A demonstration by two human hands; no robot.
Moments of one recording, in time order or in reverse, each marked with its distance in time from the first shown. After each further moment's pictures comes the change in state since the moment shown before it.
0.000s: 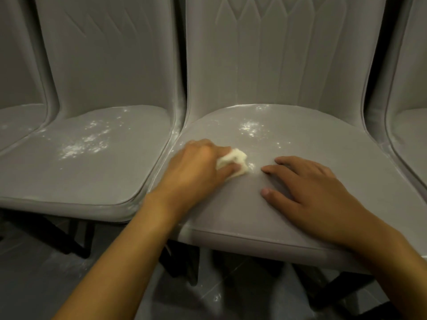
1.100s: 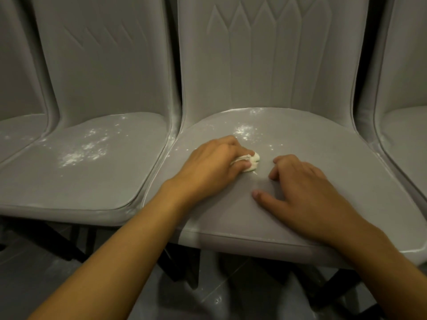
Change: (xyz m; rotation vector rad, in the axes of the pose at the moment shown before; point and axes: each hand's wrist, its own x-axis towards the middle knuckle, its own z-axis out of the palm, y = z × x) left_hand 0.031 0.021 0.015 -0.103 -0.065 0.209; right_hand -0.002 -0.008 -0.003 0.071 0.068 0.095
